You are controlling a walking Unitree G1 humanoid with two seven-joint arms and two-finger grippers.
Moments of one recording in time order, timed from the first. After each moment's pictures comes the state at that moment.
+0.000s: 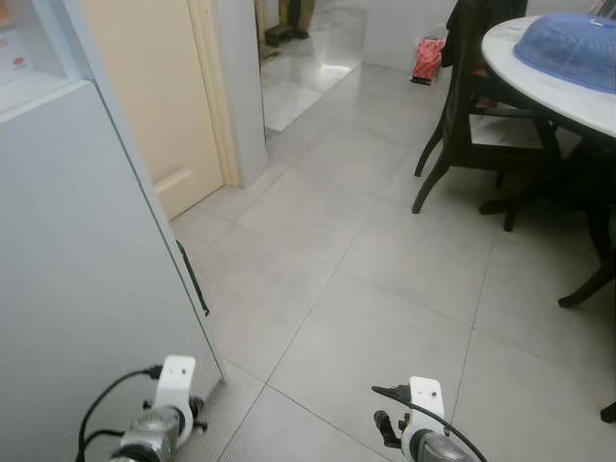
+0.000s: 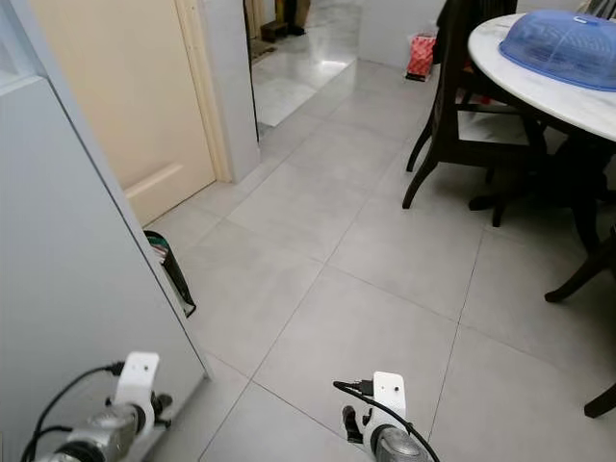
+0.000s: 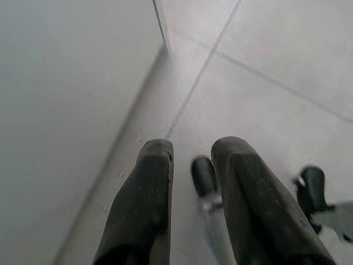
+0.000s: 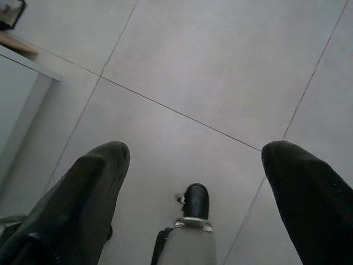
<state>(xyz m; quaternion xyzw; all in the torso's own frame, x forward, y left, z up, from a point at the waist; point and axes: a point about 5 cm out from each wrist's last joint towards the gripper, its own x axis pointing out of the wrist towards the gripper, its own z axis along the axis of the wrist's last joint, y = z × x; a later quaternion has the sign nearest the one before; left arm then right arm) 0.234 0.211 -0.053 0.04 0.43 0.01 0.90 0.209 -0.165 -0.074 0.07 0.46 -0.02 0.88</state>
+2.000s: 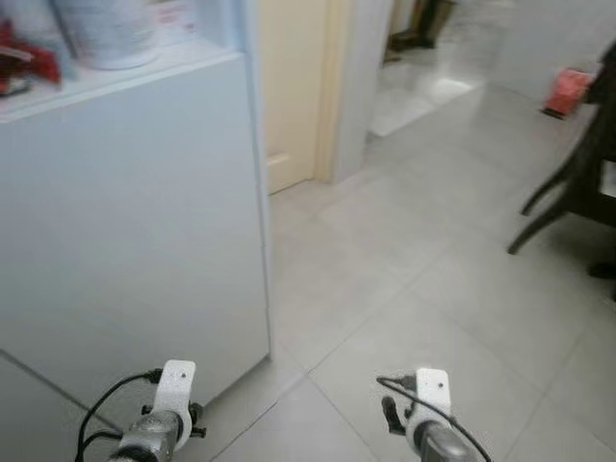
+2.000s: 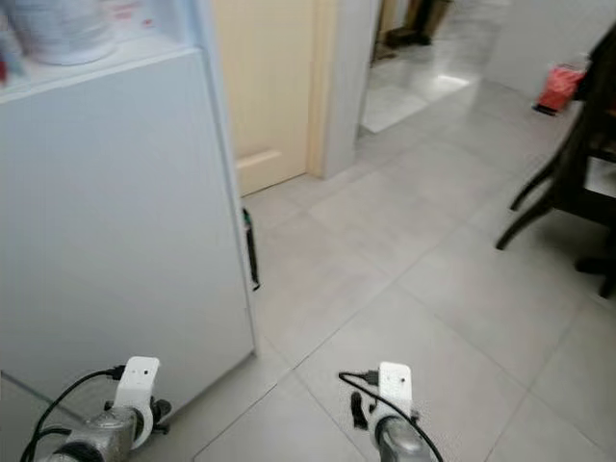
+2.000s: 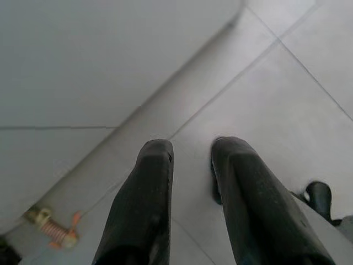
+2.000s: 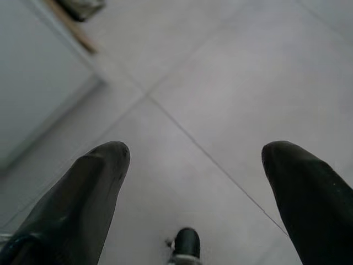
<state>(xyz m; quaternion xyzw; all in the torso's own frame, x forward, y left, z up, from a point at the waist) 0.240 0.218 -0.048 0.05 0.43 0.02 0.90 0.217 -0.164 -0.069 0.06 0.42 -0.03 0.90</state>
